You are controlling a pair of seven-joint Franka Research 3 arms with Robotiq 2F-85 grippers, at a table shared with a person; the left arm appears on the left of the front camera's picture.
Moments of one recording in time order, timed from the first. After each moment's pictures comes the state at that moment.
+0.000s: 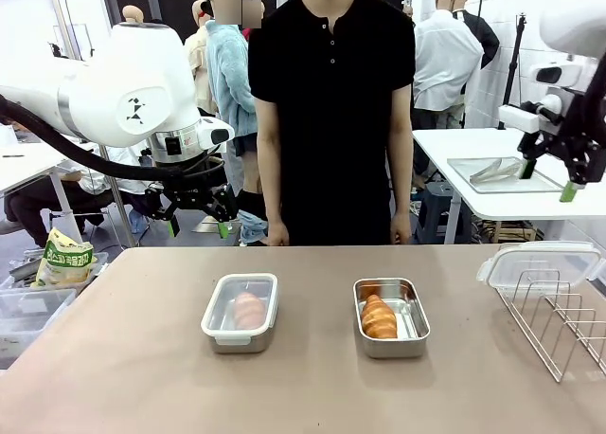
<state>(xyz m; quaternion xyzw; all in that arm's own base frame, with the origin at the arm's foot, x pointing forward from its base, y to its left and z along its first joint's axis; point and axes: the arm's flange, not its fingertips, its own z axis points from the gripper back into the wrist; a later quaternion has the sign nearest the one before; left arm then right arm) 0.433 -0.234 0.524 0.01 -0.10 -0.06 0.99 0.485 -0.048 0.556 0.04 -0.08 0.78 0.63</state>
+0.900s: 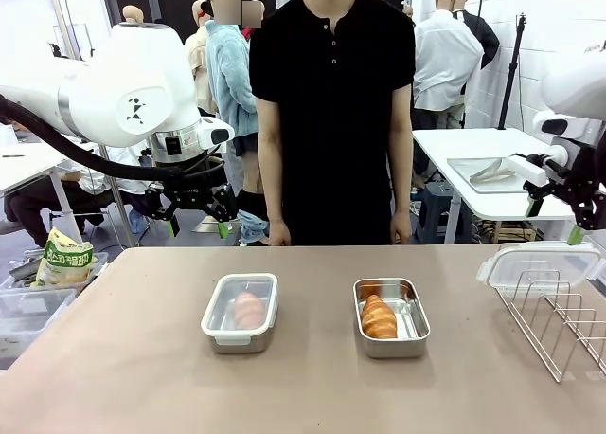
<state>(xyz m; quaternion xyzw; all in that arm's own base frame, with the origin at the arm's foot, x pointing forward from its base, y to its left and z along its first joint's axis) 0.433 -0.234 0.524 0.01 -0.10 -0.06 0.99 0.472 -0.056 0.493 -0.01 -0.07 0.80 0.60</state>
